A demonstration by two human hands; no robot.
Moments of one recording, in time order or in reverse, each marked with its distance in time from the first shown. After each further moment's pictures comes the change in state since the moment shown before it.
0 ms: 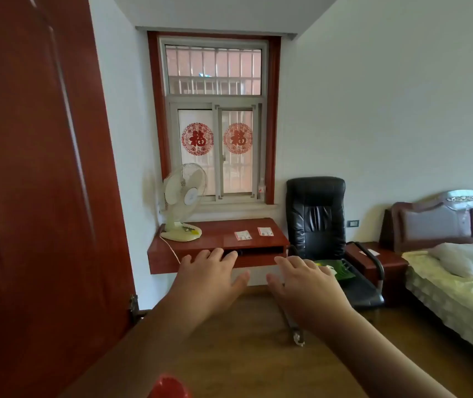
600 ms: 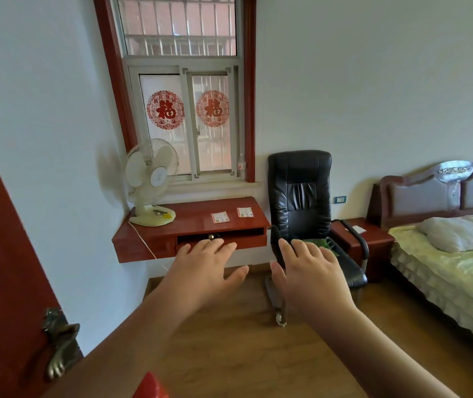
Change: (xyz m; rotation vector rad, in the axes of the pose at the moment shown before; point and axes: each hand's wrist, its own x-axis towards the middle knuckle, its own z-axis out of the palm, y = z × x) left_hand 0.140 0.083 0.071 0.012 -0.107 0.093; right_hand 0.093 0.154 0.064 -0.024 0.094 0.132
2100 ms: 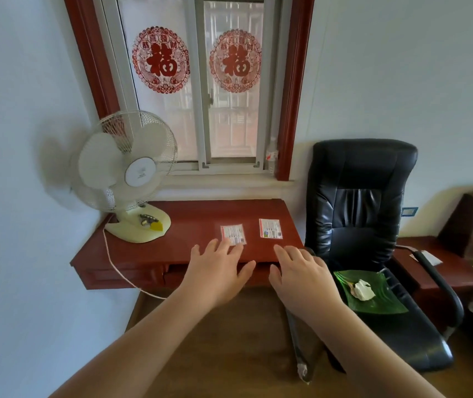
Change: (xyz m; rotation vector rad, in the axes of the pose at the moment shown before) left_hand 0.500 -0.176 0.152 -0.047 -0.041 -0.146; right_hand 0.520 0.014 0.234 0.117 -0.109 -0.148
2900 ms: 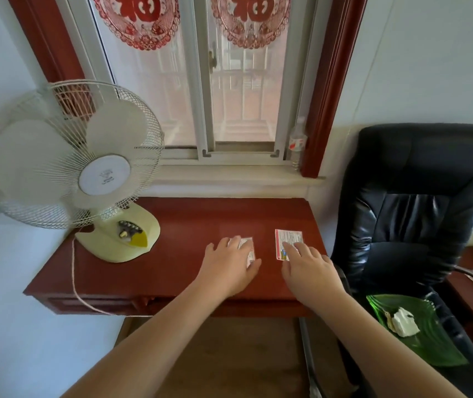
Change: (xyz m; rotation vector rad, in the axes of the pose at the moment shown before) left_hand 0.287 -0.077 0.104 -0.035 -0.076 -0.004; right_hand 0.287 0.069 0.131 -0.028 -0.158 -0.008
